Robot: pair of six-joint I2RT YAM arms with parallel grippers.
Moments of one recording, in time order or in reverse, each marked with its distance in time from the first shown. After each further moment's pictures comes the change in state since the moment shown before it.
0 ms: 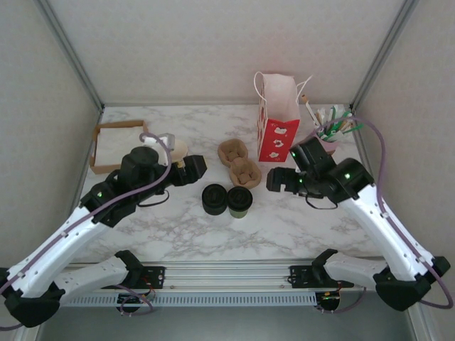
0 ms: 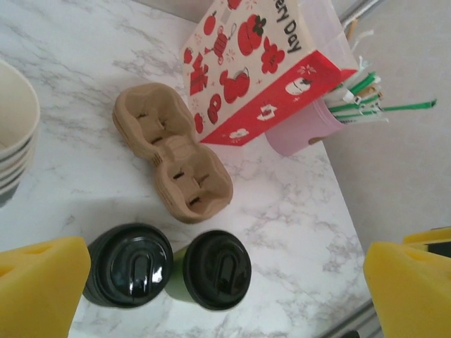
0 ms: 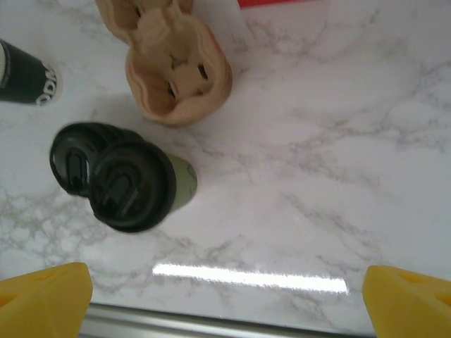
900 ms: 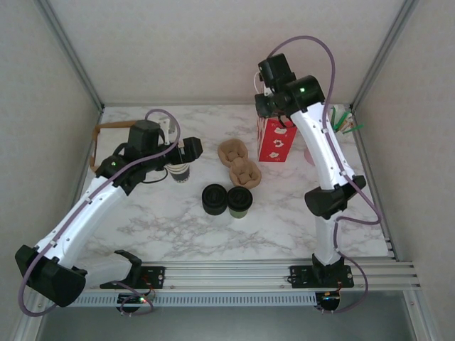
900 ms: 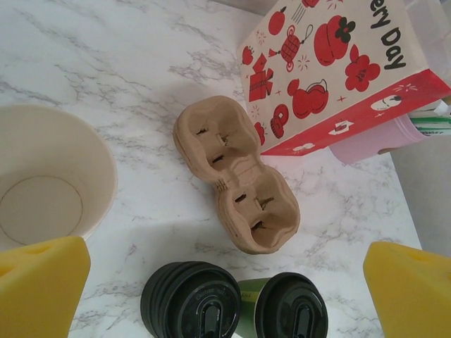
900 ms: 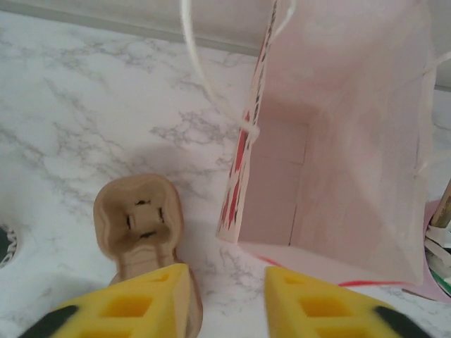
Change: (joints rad) left arm 0.272 0.211 0.057 0.017 0.203 0.170; right arm -0.137 0.893 1.171 -0.130 0.170 -0.461
